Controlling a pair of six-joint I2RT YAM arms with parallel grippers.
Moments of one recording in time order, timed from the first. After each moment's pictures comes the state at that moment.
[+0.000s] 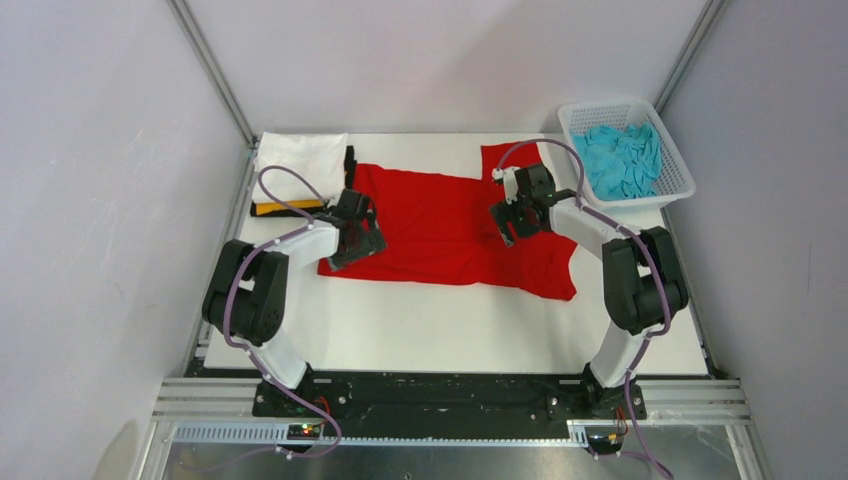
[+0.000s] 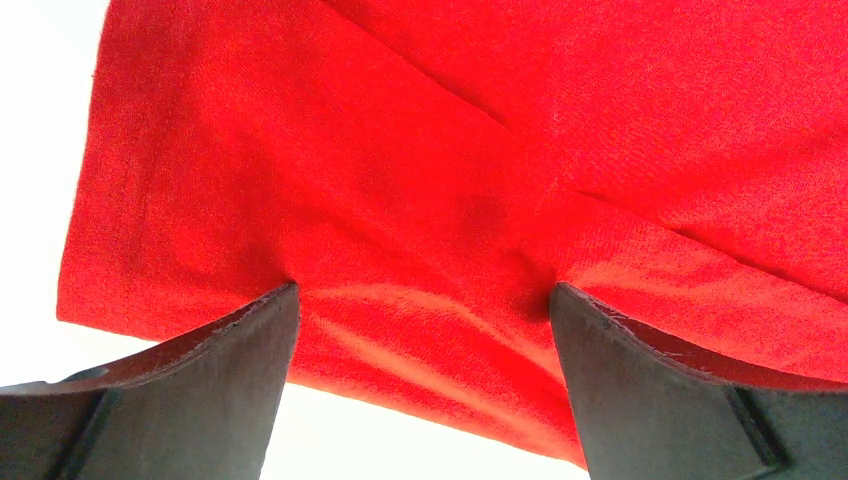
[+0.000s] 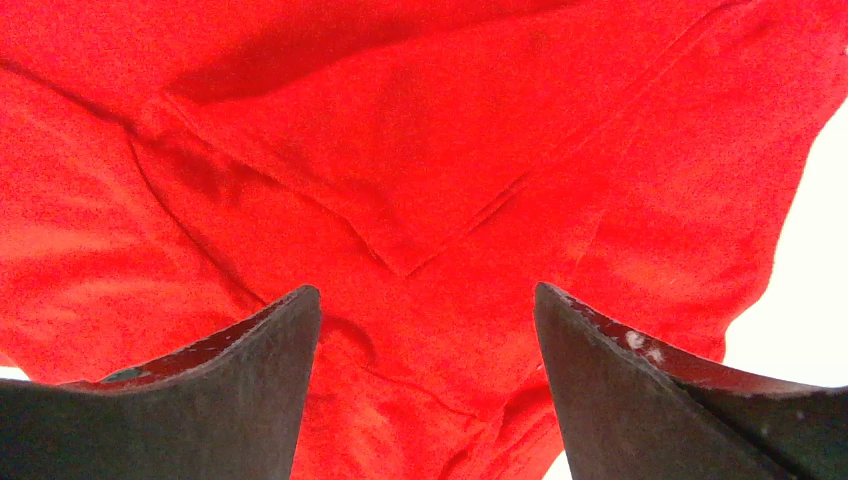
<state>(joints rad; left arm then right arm) -0.32 1.69 0.97 -0.40 -0.22 -0.70 0.35 1.77 1.20 -0.38 0.01 -0.17</state>
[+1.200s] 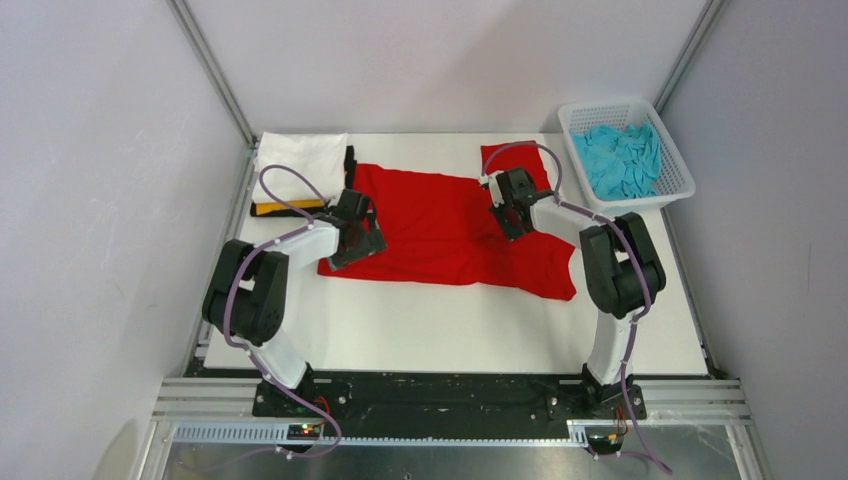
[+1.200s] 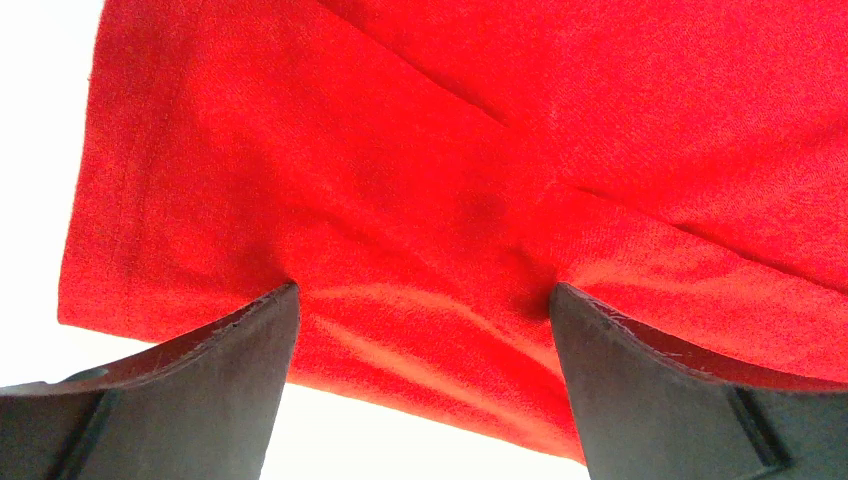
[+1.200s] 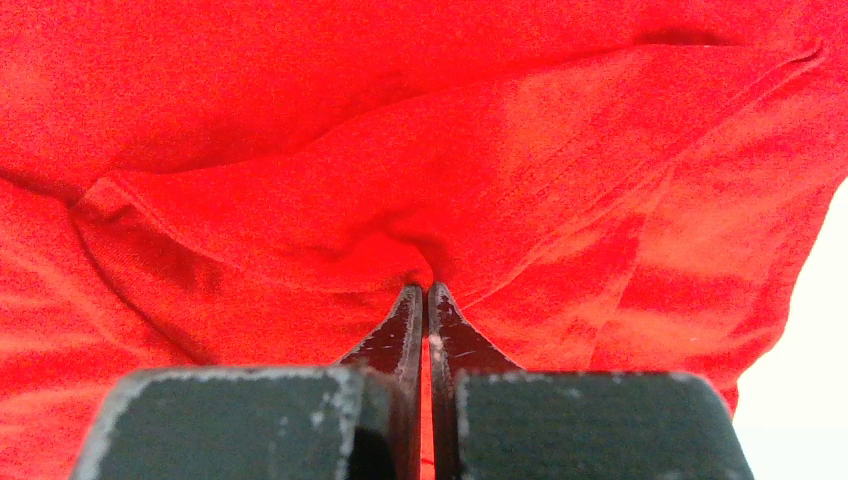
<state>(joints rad) -0.32 1.69 0.97 -0.40 -0.22 -0.68 0.39 1.91 1.27 -0.37 0.11 -0.18</state>
